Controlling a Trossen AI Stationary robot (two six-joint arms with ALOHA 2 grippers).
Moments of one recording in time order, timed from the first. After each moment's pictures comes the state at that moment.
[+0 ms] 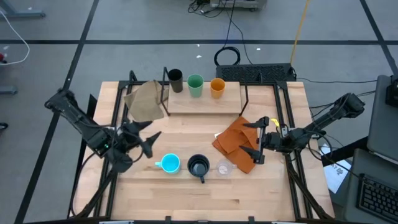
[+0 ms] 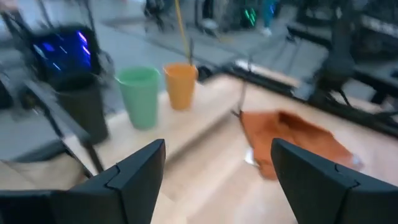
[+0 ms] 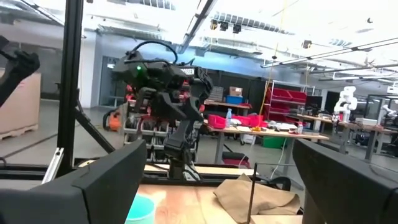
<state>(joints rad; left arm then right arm) -0.68 1.04 0.90 -0.74 -1.21 -0.96 0.52 0.93 0.31 0.96 0.65 -0.31</state>
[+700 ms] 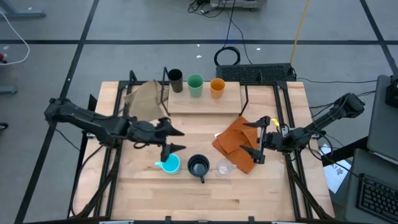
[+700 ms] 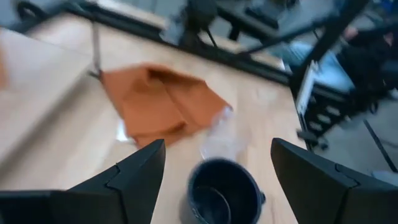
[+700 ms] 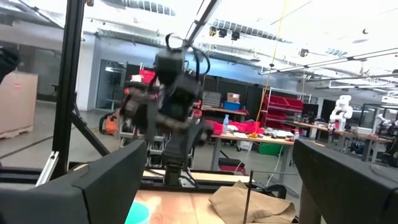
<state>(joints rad) -0.25 1.17 0.90 -0.16 -0.20 -0.43 0.52 0.93 0.31 0.99 0.65 -0.36</state>
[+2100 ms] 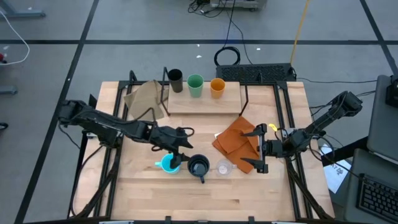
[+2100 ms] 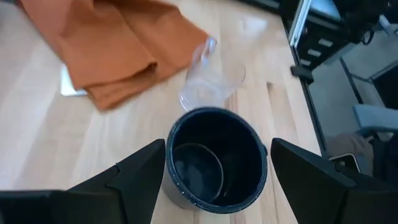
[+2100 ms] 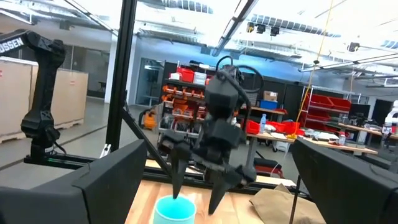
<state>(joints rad) -0.18 1.42 0.92 -0.11 0.08 -0.38 0.60 0.97 0.36 0.92 0.57 -0.31</state>
